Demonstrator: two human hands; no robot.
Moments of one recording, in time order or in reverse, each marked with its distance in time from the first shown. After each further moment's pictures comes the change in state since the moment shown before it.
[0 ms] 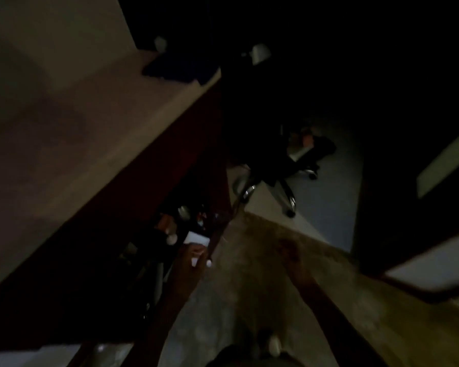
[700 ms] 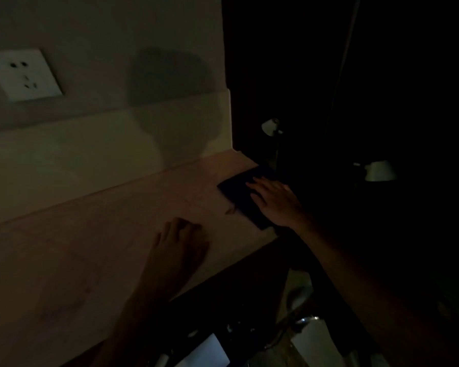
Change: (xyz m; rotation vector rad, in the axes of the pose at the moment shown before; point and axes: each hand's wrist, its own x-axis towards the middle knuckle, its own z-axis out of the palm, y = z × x) left_hand 0.259 0.159 -0.192 0.680 0.592 0.084; right_hand 0.384 -0.392 0.263 -1.227 -0.504 -1.189
